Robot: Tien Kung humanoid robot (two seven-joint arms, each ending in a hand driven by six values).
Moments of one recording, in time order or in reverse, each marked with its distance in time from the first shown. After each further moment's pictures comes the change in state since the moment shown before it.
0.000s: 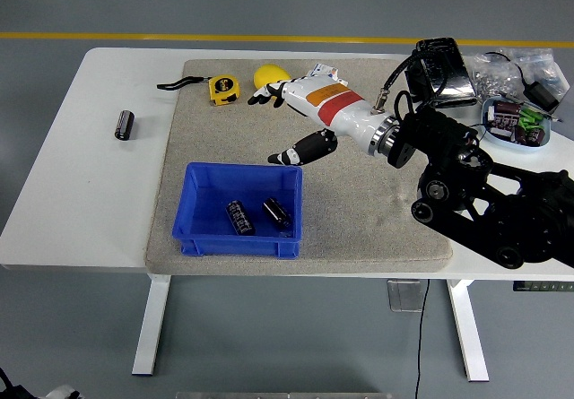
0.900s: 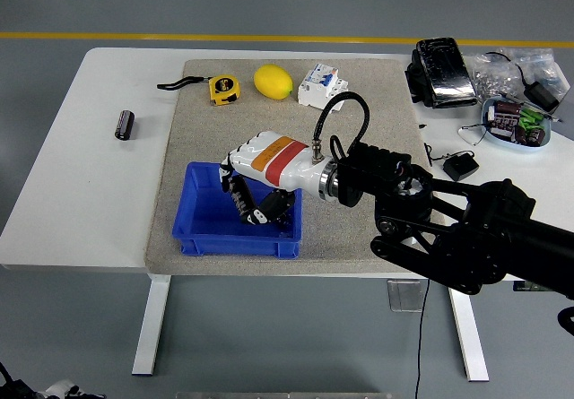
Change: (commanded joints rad) left arm -0.014 0.007 0.003 -0.004 -0.005 -0.003 0.003; right arm 0.041 0.193 -0.130 -0.072 -0.308 0.197 -0.020
